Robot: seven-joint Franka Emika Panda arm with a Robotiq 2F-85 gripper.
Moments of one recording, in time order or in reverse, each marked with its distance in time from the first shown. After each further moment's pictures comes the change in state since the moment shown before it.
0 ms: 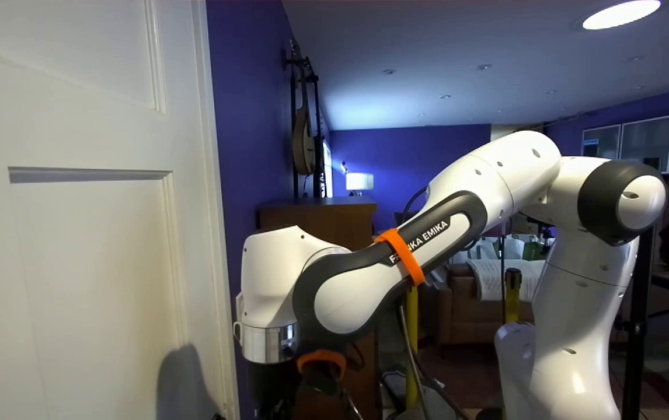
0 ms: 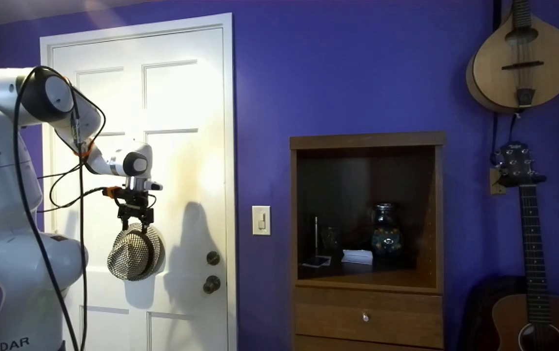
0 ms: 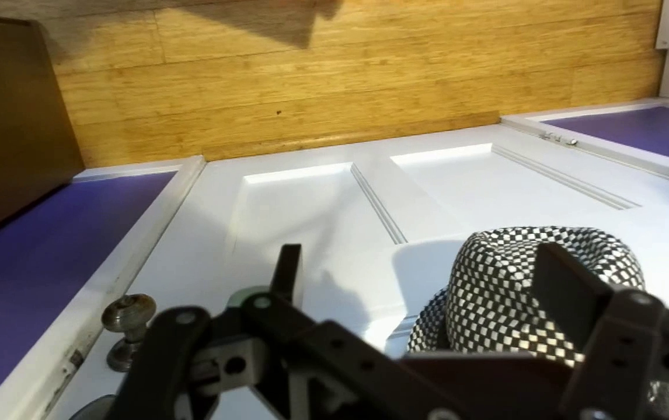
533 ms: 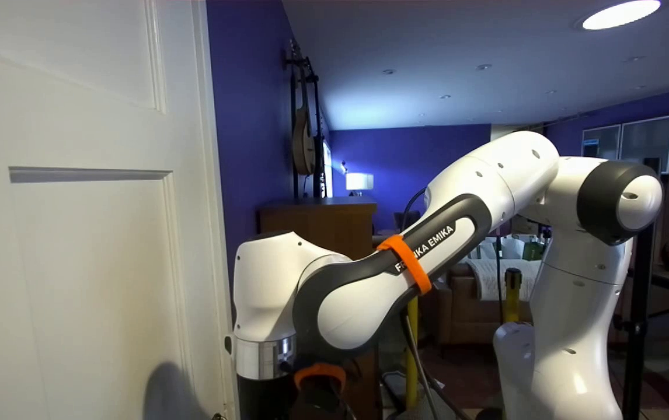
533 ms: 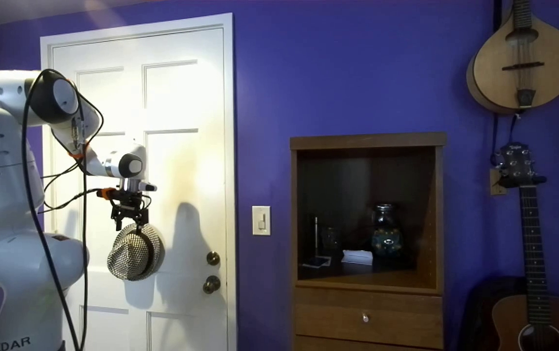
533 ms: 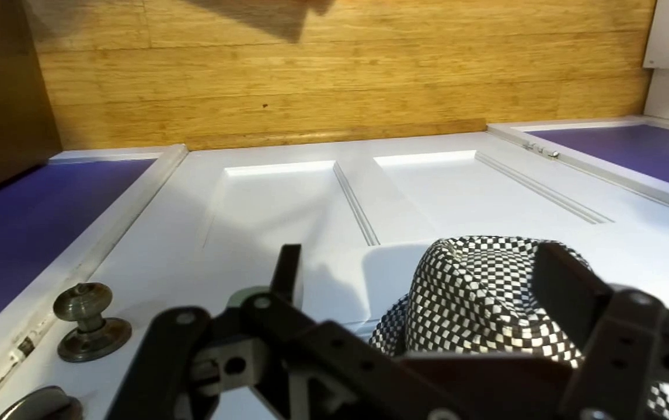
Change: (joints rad) arm 0.029 0.027 0.025 0.016 0.000 0.023 -0.006
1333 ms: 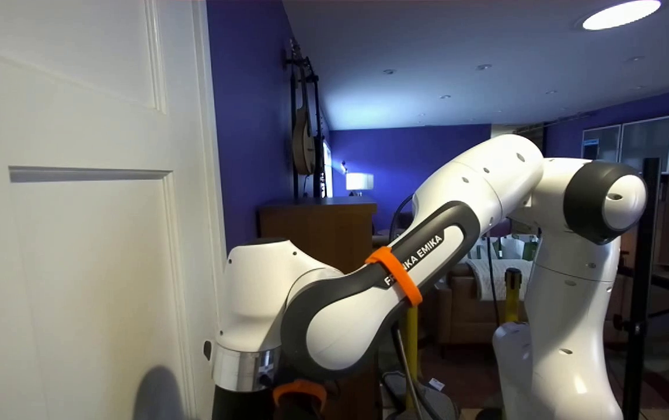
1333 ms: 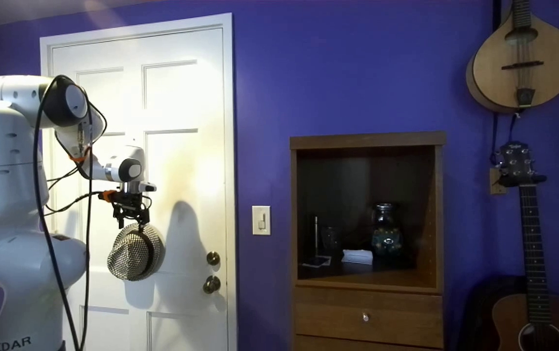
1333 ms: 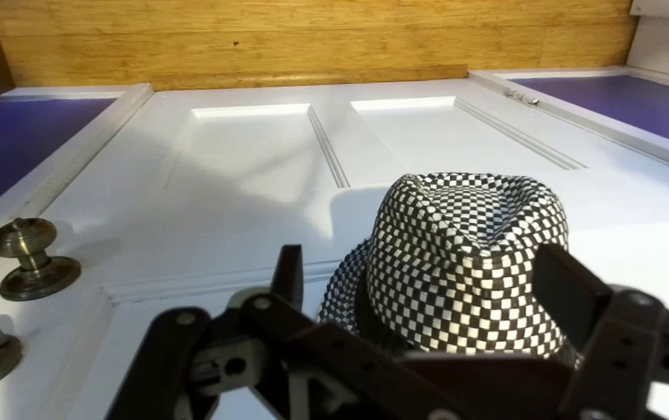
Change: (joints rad) arm 0.012 0.070 0.021 0.031 -0.001 0.157 0.000
